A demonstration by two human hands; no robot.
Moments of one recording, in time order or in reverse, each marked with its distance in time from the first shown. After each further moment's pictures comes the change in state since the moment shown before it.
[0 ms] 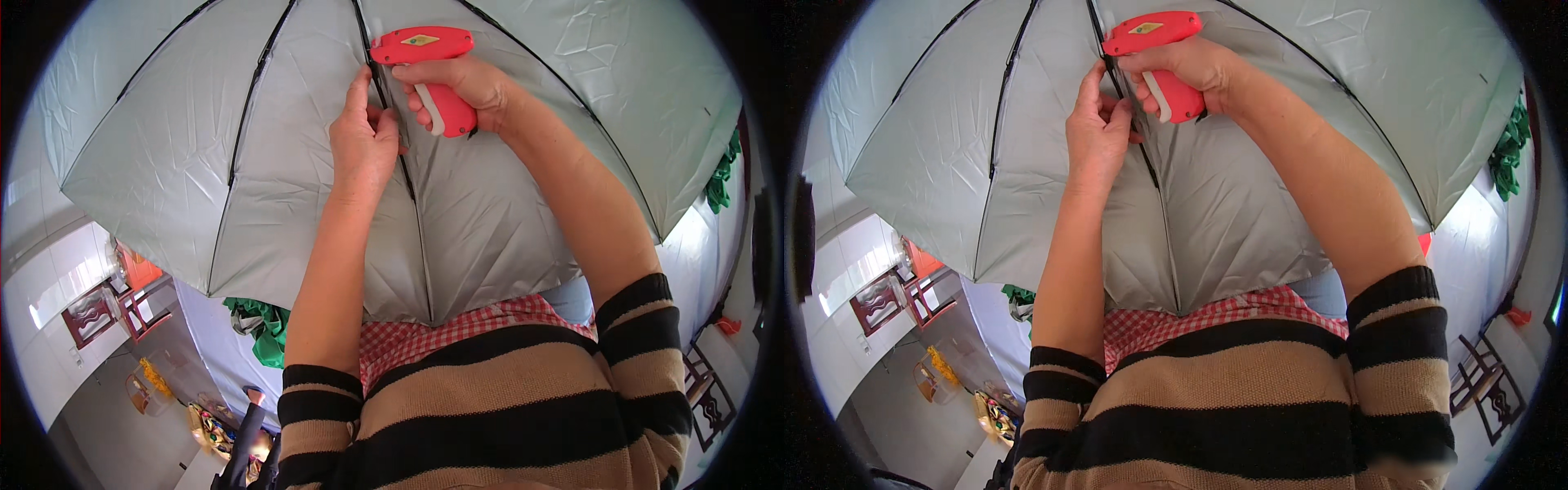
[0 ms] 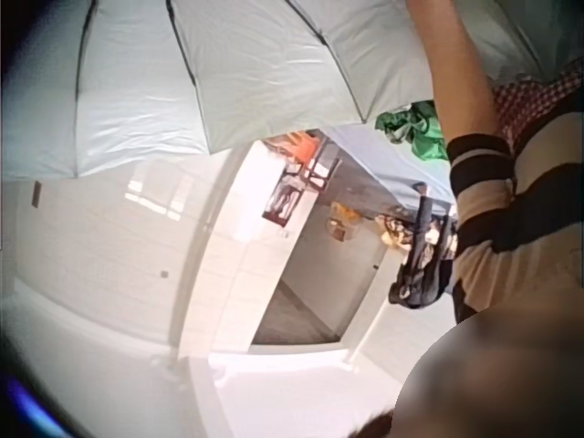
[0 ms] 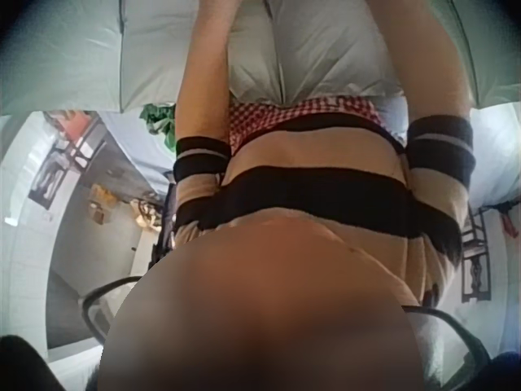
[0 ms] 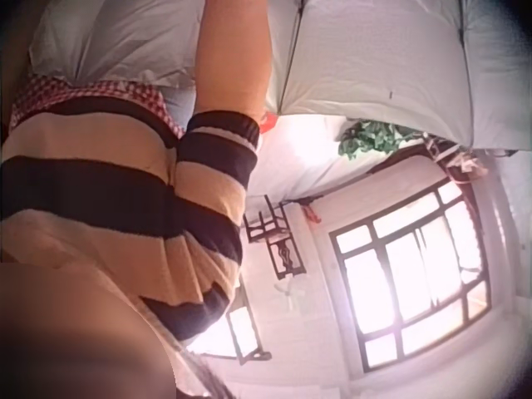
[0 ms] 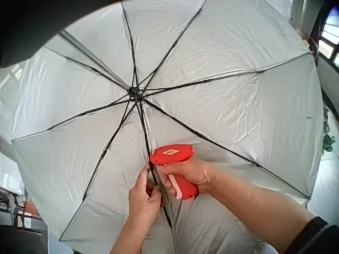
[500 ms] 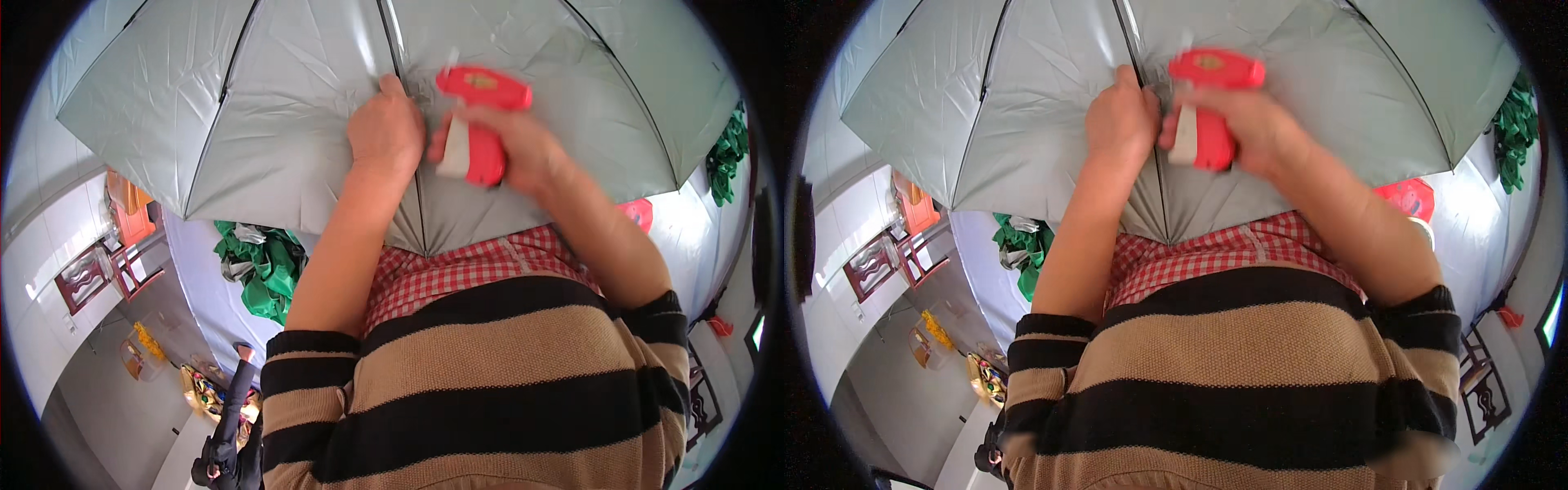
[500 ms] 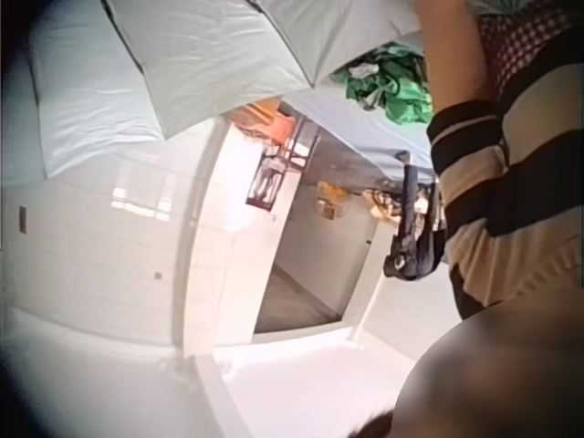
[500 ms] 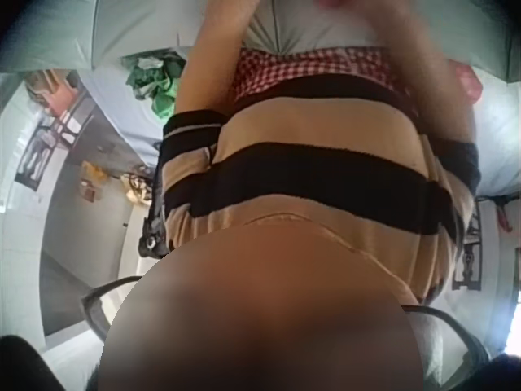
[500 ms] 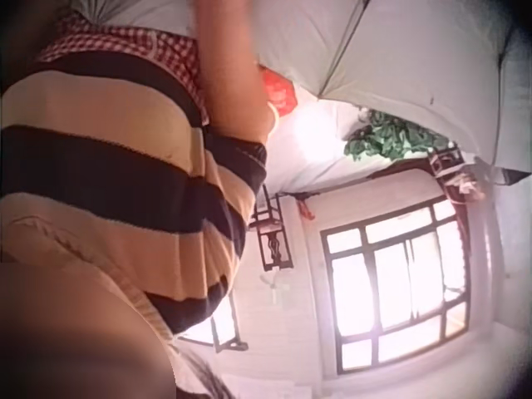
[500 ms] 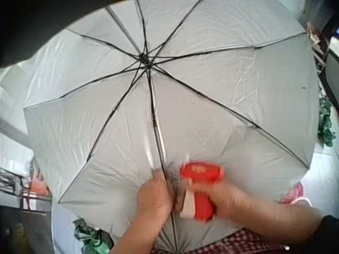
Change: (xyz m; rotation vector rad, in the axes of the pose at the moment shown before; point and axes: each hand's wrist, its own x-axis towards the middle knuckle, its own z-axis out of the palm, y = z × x) left_hand -0.079 -0.022 0.010 0.797 -0.125 -0.016; right_hand -0.112 0.096 0.046 0.416 0.145 0.180
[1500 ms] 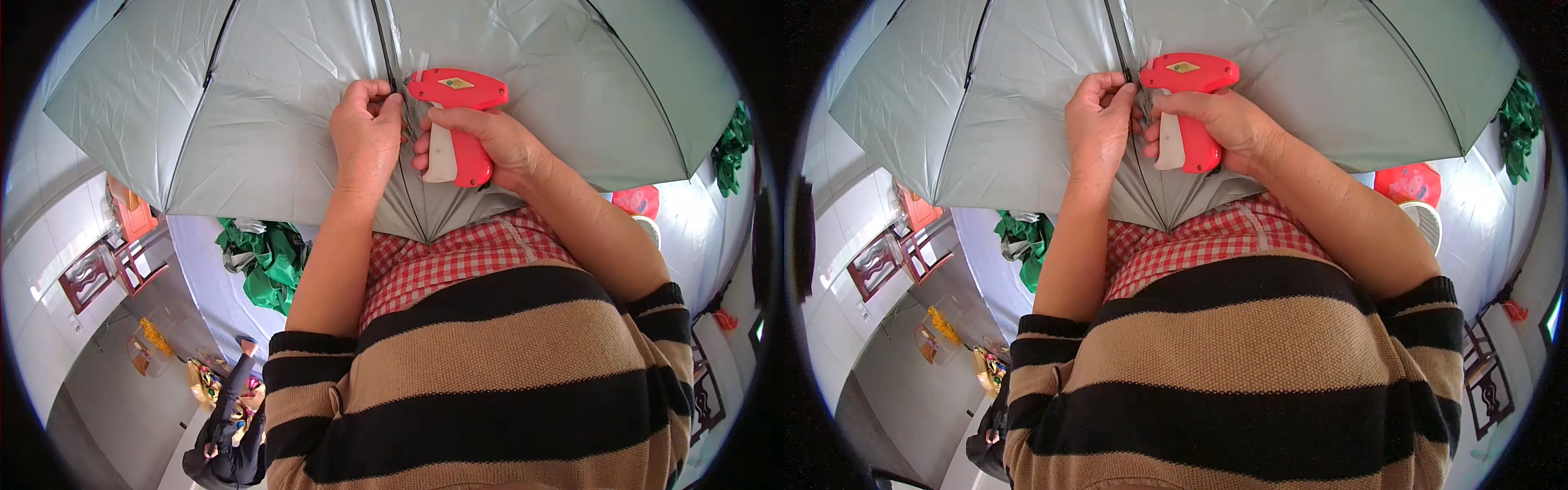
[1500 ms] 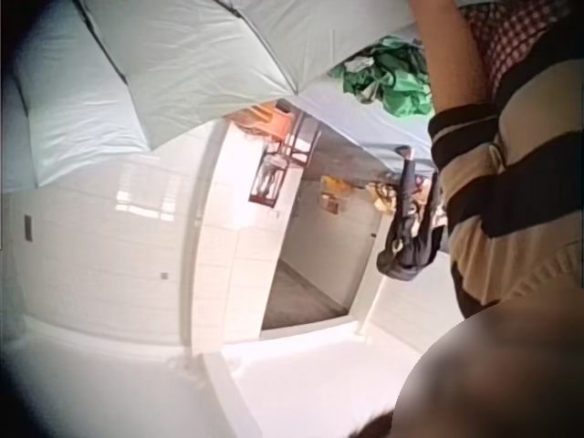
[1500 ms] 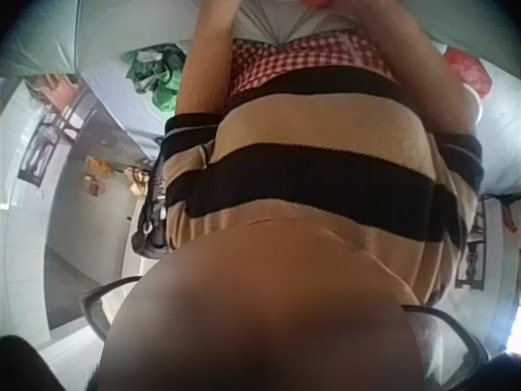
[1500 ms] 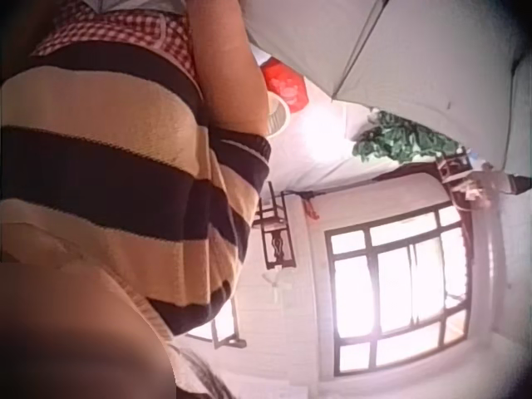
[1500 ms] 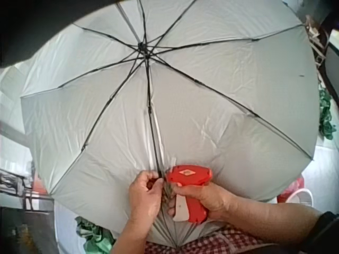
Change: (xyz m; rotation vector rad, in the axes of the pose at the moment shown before) left_hand -0.024 -0.014 0.001 -0.975 0.089 -0.228; right_hand 0.003 0.026 0.006 -0.028 -0.050 0.040
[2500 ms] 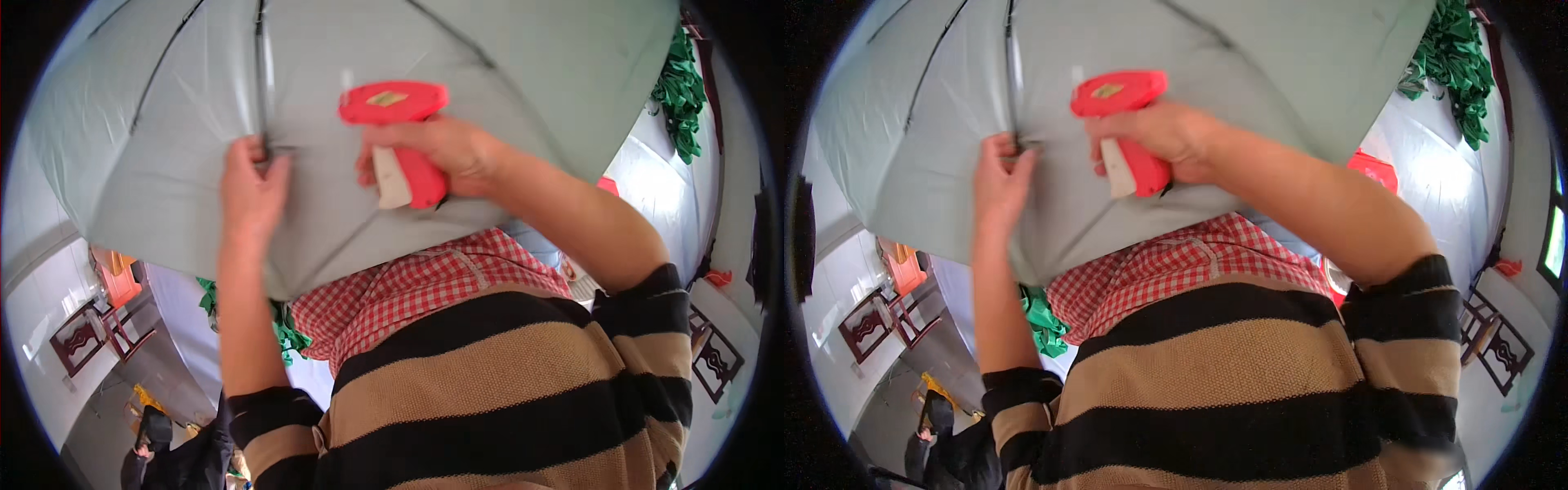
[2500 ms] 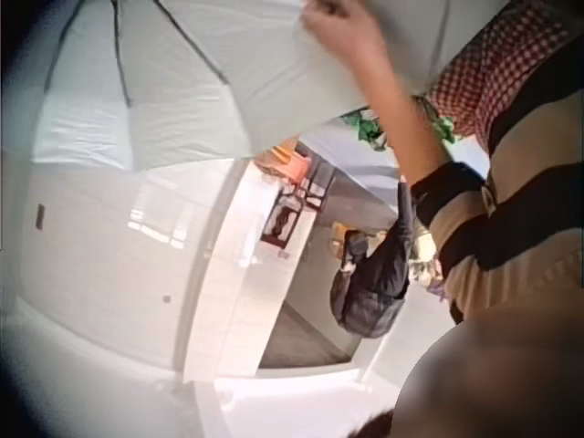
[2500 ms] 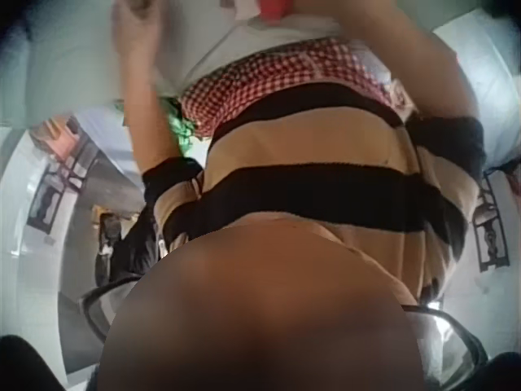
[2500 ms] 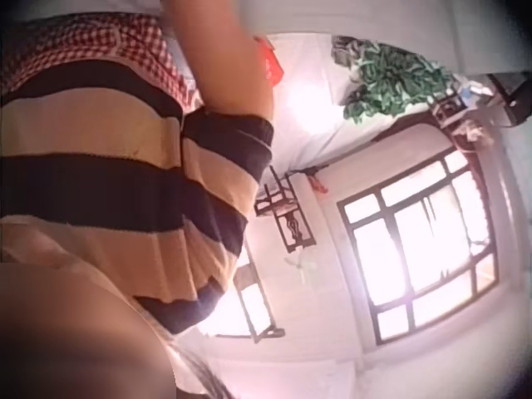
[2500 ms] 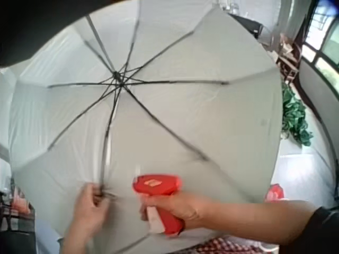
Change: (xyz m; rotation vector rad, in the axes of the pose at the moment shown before) left_hand 0.030 0.020 -0.077 0.659 -0.018 0.227; right_hand -0.016 -0.048 0.004 -0.135 -0.087 -0.096
